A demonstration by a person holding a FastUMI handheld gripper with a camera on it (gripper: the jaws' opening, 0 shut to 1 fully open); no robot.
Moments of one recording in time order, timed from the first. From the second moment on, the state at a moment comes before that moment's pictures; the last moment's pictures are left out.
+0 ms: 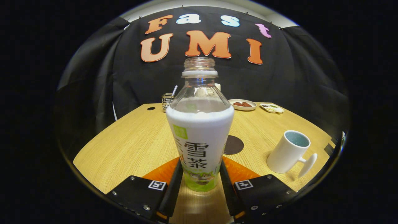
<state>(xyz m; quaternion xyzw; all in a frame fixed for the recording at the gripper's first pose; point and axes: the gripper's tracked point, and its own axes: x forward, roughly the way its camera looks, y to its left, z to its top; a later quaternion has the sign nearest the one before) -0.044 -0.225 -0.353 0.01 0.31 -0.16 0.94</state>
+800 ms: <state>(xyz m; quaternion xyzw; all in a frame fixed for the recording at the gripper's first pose) -0.023 -0.230 -0.285 0.23 0.23 -0.18 0.93</state>
